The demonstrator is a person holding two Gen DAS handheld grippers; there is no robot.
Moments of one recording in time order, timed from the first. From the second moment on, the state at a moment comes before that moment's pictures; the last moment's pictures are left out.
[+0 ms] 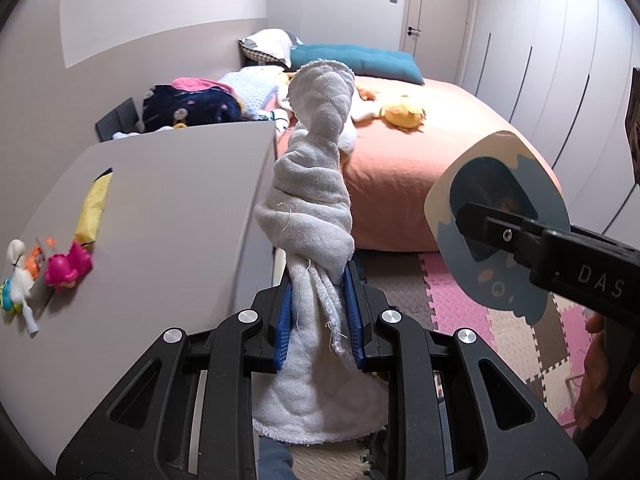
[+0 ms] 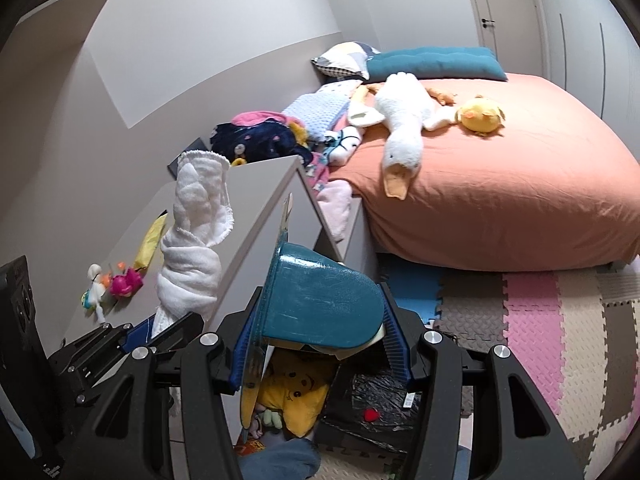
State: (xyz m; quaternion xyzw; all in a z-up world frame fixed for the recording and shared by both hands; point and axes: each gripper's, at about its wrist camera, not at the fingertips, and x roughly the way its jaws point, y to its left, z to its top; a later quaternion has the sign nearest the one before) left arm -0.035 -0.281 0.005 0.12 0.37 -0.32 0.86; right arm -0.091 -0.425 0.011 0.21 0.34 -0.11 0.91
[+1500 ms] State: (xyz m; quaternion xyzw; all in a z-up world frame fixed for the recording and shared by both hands) left arm 0.003 -0.205 -0.003 0.12 0.39 -0.23 0.89; right arm -0.032 -0.376 -0.002 0.19 0.37 -0.09 0.91
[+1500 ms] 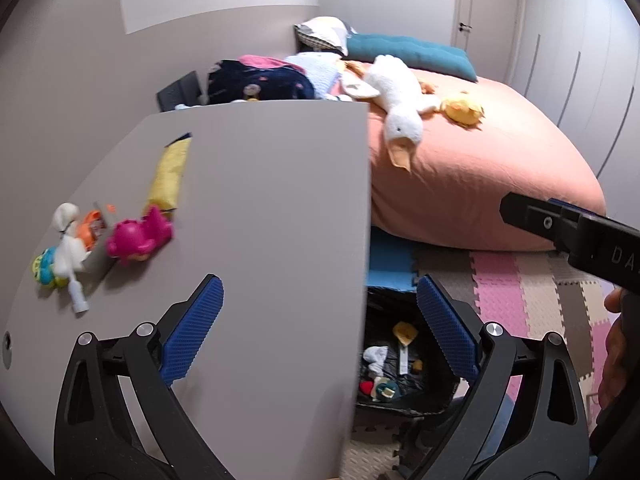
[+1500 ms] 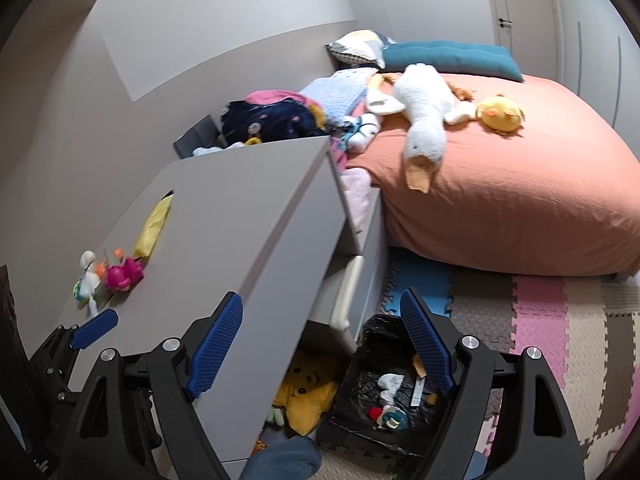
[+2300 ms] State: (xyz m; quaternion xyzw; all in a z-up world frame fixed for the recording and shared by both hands) left arm 0.033 -0.081 0.009 0.06 0.38 -0.12 0.91; right arm 0.032 -0.275 0.003 0.14 0.39 0.00 0.91
